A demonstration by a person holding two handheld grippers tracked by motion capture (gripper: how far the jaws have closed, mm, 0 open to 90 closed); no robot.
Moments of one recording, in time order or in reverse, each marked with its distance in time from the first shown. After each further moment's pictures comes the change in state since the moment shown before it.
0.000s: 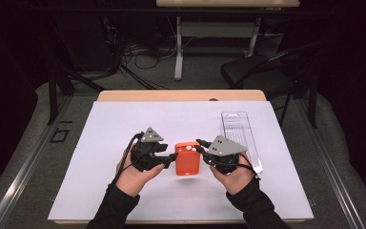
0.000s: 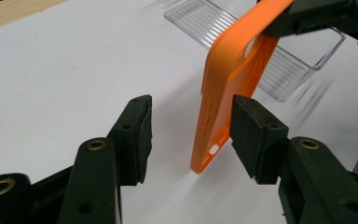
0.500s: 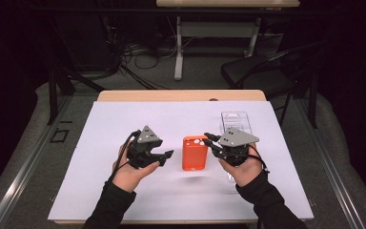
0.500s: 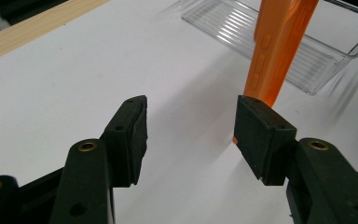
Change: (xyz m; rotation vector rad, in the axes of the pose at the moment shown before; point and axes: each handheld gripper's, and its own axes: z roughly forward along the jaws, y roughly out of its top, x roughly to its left) left arm 0.020 -0.007 0.004 -0.018 0.048 0.072; right arm -0.030 -0.002 -0.008 -0.006 0.016 0.043
